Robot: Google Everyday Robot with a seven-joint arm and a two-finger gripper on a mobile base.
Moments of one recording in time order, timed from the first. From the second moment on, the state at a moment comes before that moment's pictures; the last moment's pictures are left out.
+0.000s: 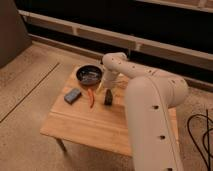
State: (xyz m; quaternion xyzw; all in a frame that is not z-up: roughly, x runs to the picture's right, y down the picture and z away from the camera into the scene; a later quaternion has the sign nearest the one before) arm 0.015 0.041 0.923 -0.32 0.23 0.71 0.58
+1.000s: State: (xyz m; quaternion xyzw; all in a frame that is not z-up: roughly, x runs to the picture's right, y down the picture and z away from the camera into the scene) arm 0.018 0.075 0.944 -0.35 0.29 0.70 0.56
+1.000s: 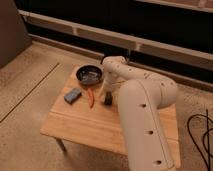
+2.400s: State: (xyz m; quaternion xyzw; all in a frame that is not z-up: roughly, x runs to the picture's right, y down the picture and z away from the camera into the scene) arm 0.019 0.079 0.946 -0.35 0.30 0.70 0.55
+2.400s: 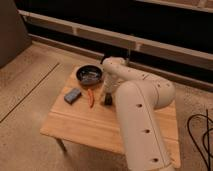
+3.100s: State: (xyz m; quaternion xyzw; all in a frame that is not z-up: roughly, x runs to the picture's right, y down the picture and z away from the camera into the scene) arm 0.020 0.079 0.946 -0.35 0.30 0.70 0.55
